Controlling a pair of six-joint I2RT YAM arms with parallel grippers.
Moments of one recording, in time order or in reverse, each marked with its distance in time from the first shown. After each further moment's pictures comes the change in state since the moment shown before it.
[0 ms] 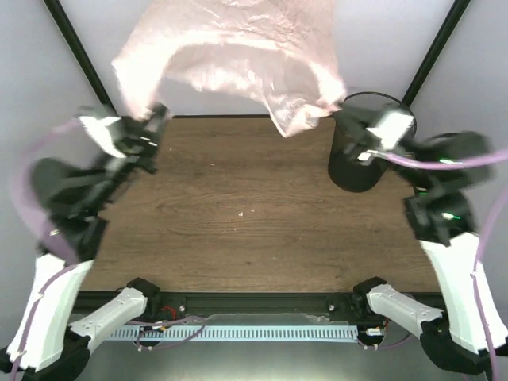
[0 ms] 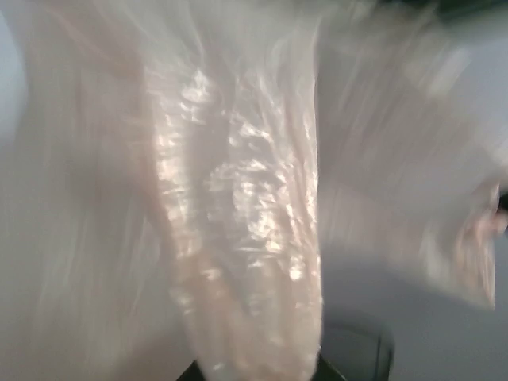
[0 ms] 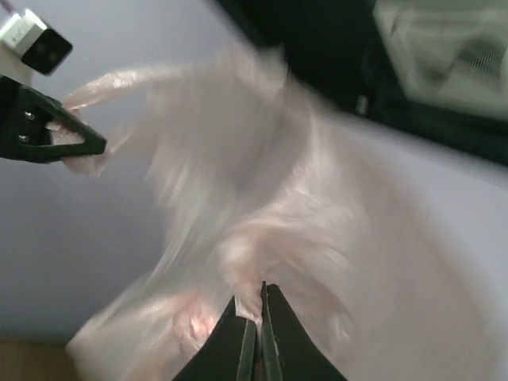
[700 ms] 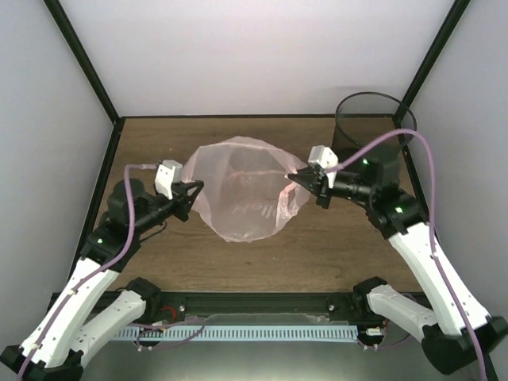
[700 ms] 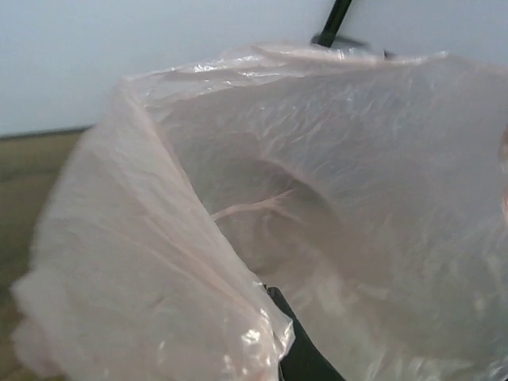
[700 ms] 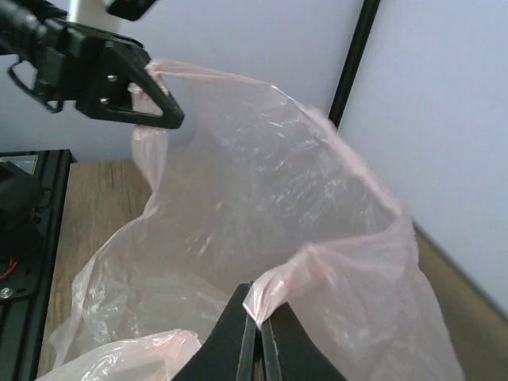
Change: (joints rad) left arm -0.054 -0.234 -0.732 -0.225 -0.032 -0.065; right arm 0.001 -0.126 -0.614 -0.270 -0.120 -0.010
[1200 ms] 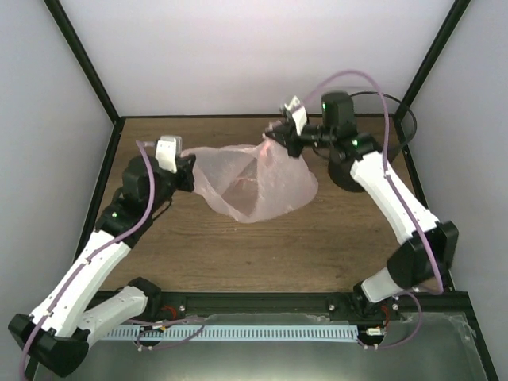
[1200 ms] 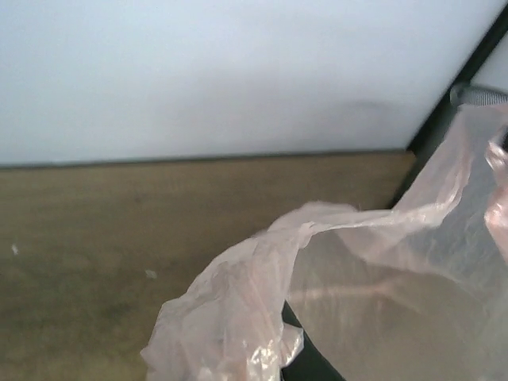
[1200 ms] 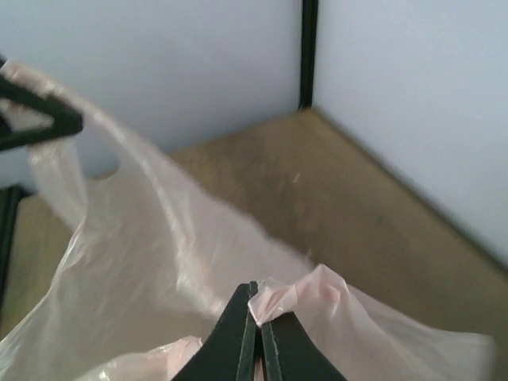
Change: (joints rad) left arm 0.002 0.174 0.055 0.044 -0.294 -0.026; right arm 0.000 0.520 0.287 0.017 0.036 0.126
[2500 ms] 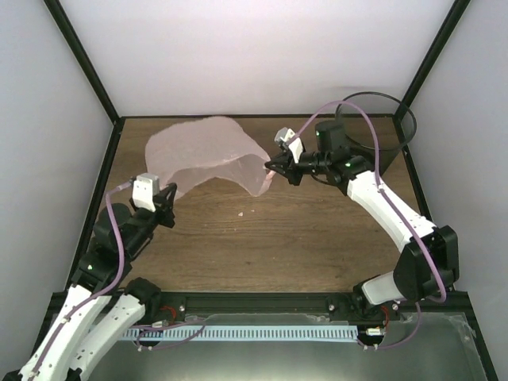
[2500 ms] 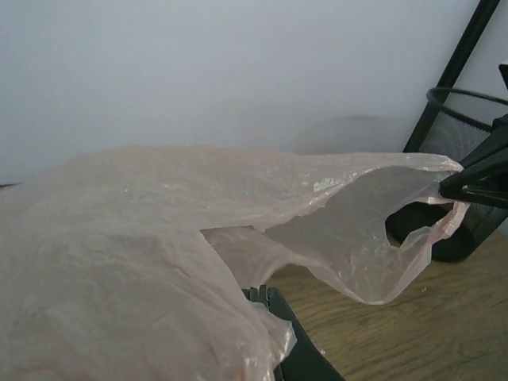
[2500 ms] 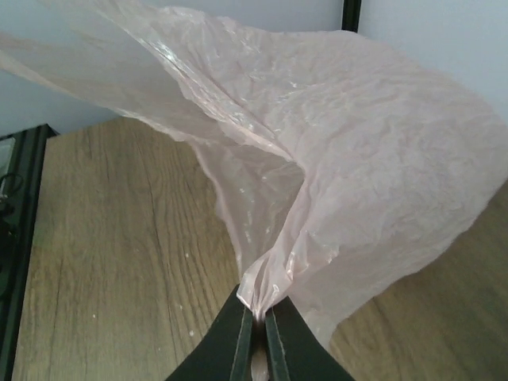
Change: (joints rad) left arm 0.001 -0.387 -0.186 -0.044 -0.044 0.082; right arm 0.030 -0.008 -0.145 0.079 -0.033 -0.055
